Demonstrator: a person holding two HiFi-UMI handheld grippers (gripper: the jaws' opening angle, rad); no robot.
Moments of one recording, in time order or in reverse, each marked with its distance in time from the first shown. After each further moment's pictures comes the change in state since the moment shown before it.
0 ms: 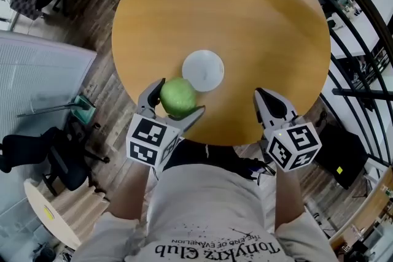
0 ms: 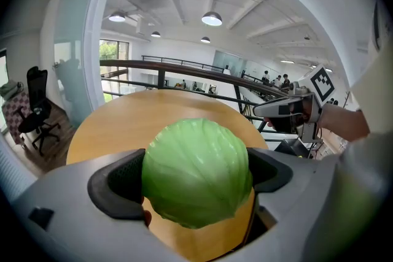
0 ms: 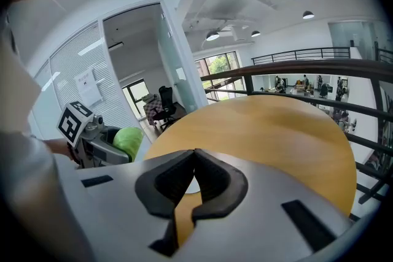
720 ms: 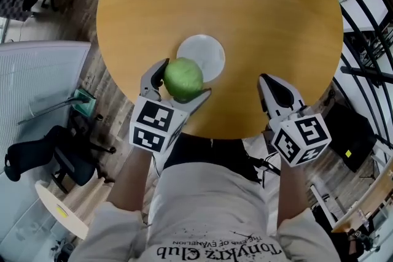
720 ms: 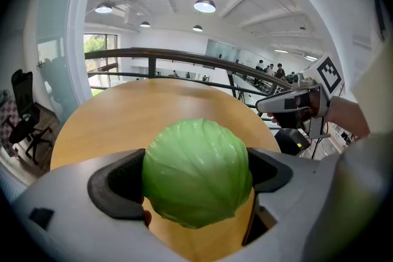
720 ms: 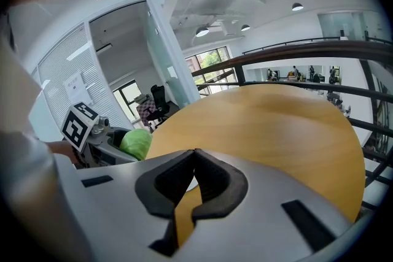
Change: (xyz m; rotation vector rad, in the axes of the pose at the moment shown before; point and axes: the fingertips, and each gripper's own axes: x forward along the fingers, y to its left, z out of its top) left arm 0.079 0.018 -0.009 0.058 0.108 -0.053; right arm 0.040 -0.041 -0.024 0.092 0.031 -0.036
